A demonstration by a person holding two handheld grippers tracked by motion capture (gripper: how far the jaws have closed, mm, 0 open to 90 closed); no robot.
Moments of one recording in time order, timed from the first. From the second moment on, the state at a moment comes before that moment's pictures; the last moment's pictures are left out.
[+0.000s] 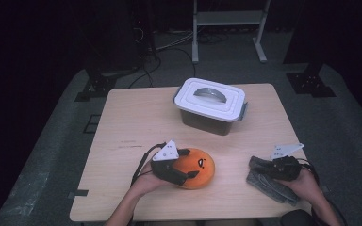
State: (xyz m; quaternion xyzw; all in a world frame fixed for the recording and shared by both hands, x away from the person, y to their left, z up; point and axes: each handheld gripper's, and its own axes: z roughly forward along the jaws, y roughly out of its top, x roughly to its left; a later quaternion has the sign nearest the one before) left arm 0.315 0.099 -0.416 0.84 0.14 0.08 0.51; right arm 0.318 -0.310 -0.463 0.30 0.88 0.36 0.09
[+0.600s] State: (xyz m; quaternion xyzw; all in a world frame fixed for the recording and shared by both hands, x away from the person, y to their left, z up) left arm 0.318 0.133 -0.411 0.85 0.14 0.09 0.50; right arm 0.304 -0.267 -0.401 0.20 0.84 0.49 0.08
